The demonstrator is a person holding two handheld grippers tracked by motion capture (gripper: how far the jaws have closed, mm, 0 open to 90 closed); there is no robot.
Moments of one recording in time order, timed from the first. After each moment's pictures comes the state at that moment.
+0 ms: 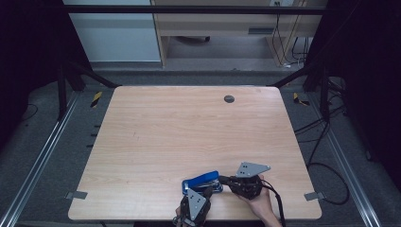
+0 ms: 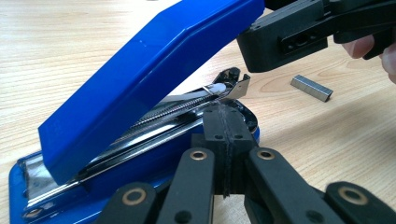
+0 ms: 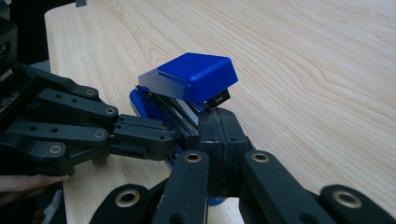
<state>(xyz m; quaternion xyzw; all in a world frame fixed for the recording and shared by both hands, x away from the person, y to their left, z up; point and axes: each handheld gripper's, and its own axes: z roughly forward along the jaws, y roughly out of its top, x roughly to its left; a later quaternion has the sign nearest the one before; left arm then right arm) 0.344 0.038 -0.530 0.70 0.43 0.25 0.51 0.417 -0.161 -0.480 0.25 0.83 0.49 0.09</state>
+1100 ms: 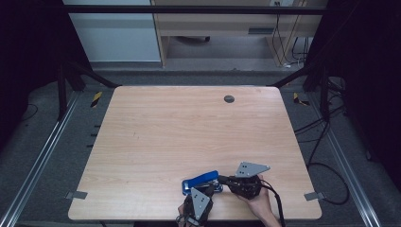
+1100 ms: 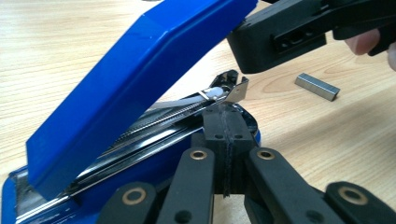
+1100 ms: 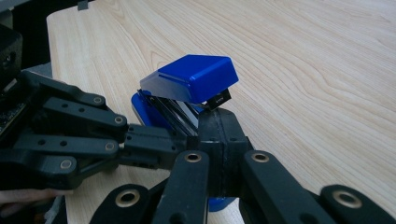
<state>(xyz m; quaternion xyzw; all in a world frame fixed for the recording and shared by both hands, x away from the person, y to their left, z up) 0.345 0.029 -0.530 0.71 0.42 0.26 0.50 0.417 -0.159 -0.479 0.25 0.83 0.50 0.10</state>
